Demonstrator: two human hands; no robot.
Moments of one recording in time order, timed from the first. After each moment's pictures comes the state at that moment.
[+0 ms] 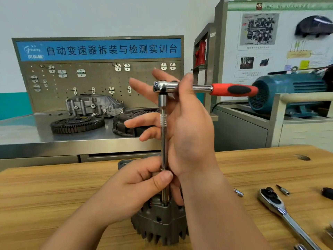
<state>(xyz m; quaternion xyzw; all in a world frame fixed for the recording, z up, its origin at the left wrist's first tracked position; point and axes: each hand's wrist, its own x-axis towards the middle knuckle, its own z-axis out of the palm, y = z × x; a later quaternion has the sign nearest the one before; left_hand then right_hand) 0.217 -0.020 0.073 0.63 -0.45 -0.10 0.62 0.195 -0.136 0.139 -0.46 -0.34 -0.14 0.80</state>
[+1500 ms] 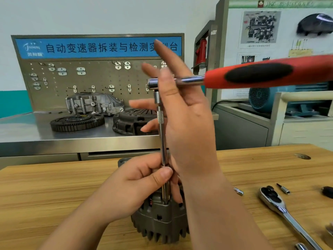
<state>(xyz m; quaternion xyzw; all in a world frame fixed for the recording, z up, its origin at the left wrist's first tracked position) 0.217 -0.021 0.074 0.64 -0.45 -0.09 0.62 0.193 -0.134 0.140 -0.51 -0.38 -0.29 0.72</state>
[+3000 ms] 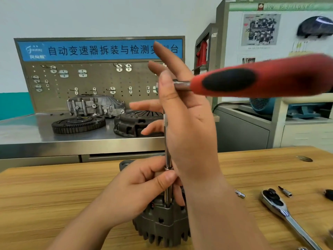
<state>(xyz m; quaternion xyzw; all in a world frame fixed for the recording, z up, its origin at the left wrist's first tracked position) 0.217 -0.022 0.073 0.65 -0.45 -0.07 0.61 0.188 -0.132 0.142 -0.52 -0.37 -0.32 0.70</state>
